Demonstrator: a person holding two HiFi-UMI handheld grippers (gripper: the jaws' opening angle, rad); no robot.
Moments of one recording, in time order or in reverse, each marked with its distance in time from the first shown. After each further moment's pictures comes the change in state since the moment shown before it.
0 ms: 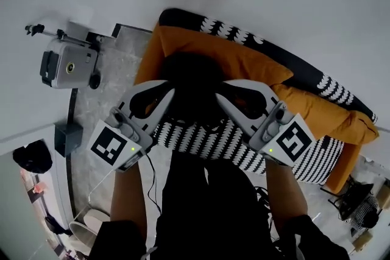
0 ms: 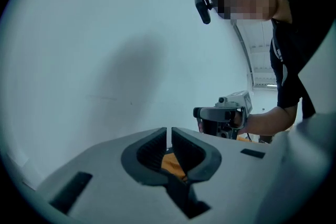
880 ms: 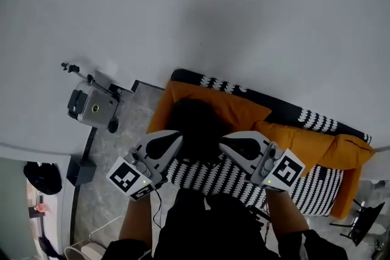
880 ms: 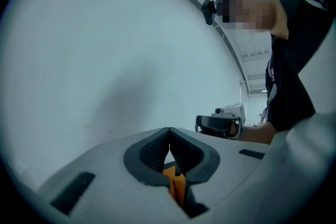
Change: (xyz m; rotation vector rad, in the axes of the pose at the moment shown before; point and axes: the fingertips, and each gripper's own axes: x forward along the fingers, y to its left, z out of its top) left arm -0.045 -0.110 0.094 0.040 -0.117 -0.018; right arm -0.089 0.086 0.097 -0.048 -0.100 0.136
